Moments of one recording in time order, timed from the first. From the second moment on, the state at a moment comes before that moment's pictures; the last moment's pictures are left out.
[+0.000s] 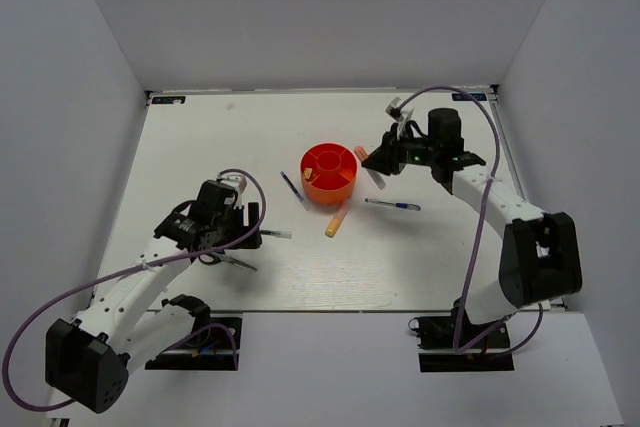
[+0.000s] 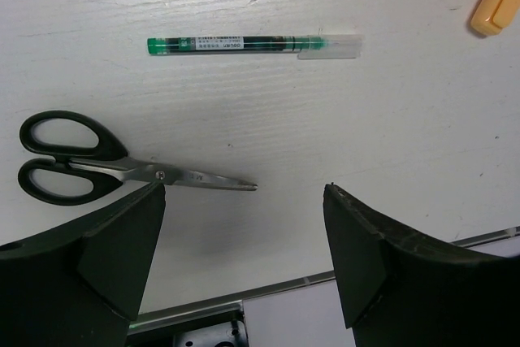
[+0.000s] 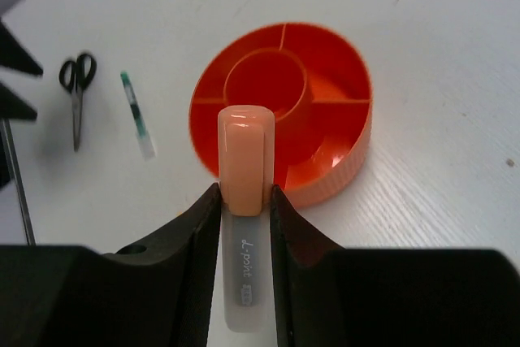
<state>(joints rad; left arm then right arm) -0.43 0.93 0.69 -0.73 -0.01 -0.36 0.27 1.46 1.00 -0.07 -0.85 -0.16</state>
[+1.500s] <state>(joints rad) -0.43 1.00 0.68 -0.71 0.01 -0.35 0.30 2.02 1.05 1.00 -0.85 0.62</state>
